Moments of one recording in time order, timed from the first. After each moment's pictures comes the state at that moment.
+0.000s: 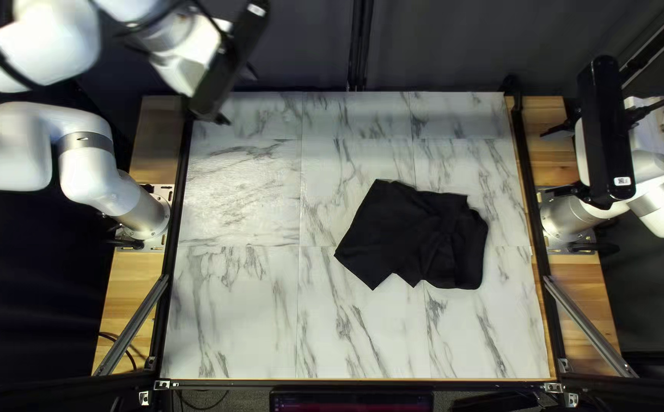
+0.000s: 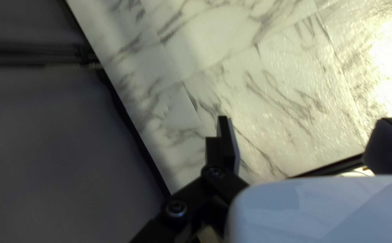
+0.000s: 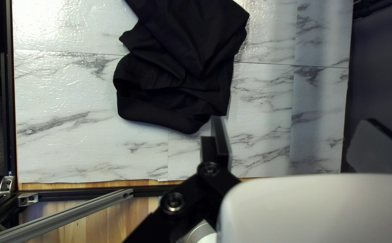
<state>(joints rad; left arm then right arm) 0.31 -0.83 -0.91 -0.06 1.42 0.76 0.56 -1.06 -0.76 -0.38 1.54 0.43</state>
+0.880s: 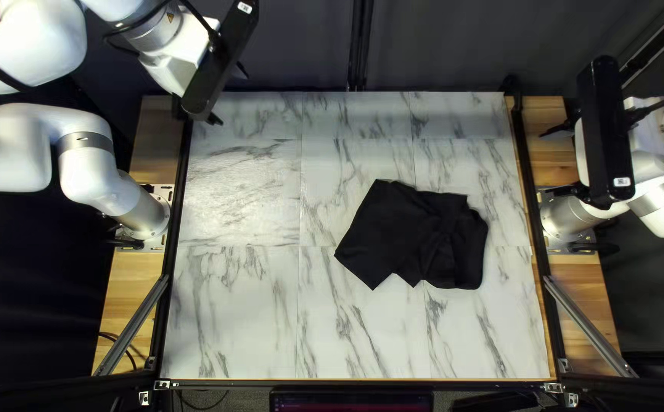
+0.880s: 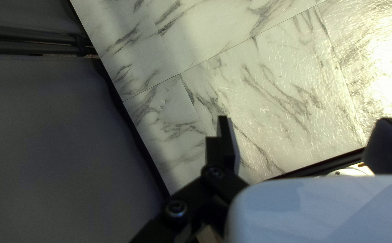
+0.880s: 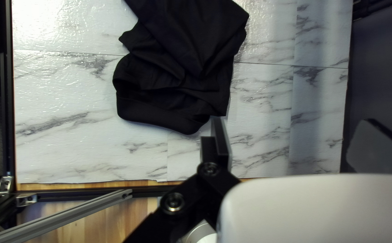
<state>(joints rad) 0.31 -0.83 -0.91 -0.06 1.42 0.76 0.38 -0.93 -0.62 -0.38 1.25 0.29</state>
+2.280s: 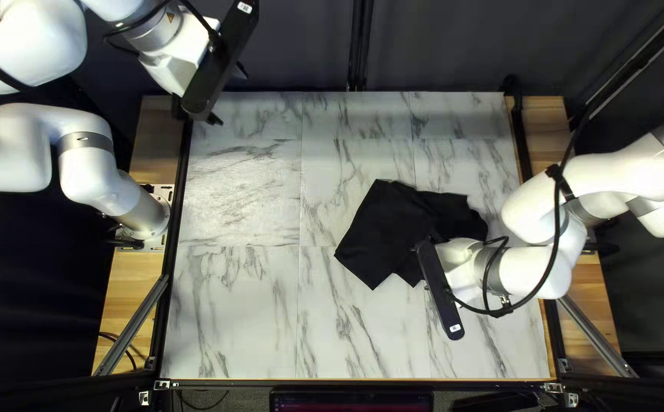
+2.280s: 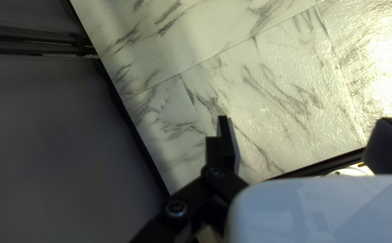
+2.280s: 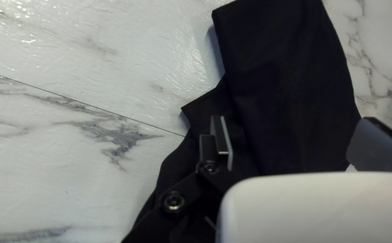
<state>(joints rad) 0.31 -0.83 -0.91 -0.06 1.42 0.76 0.56 0.01 -0.74 -1.04 0.65 0.88</state>
